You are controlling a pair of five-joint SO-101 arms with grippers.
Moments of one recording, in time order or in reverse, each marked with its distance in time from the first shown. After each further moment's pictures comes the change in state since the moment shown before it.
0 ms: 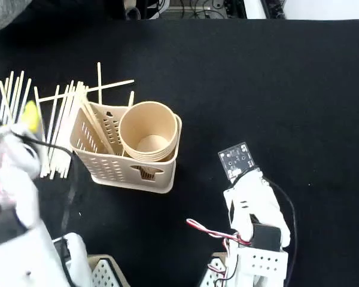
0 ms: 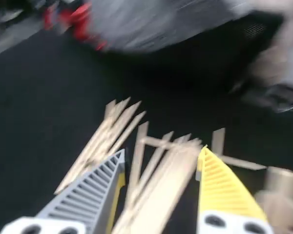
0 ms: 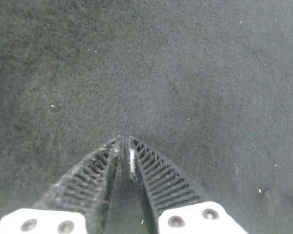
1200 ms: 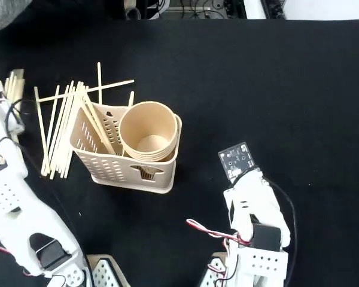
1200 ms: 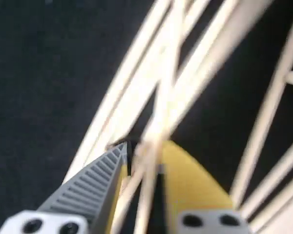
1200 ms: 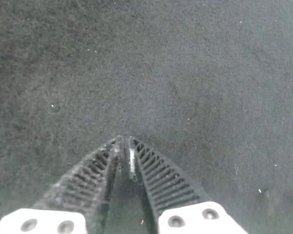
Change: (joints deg) left arm -7.4 97.1 -54.4 -0.1 -8.3; right arm 0.0 0.0 0.0 0.0 0.0
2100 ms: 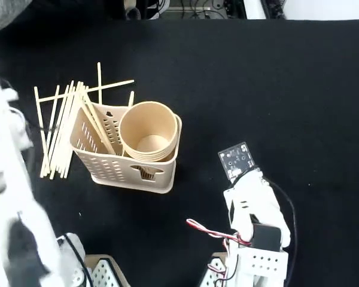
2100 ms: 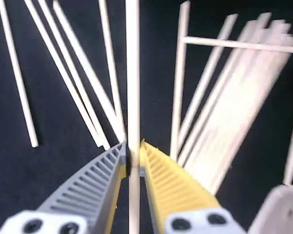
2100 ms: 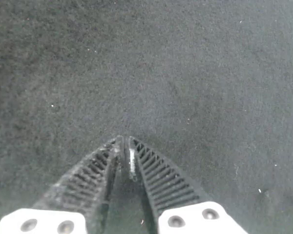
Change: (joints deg) left arm 6.4 -66.5 51.4 -6.7 -7.1; right arm 0.0 0.0 0.0 0.0 0.0
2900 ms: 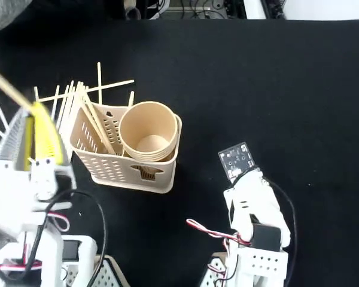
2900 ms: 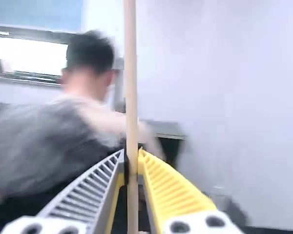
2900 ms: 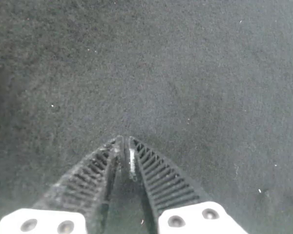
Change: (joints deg) left arm 30.0 -65.9 17.8 -14.6 16.0; right arm 0.0 0.0 0.0 0.0 0.0
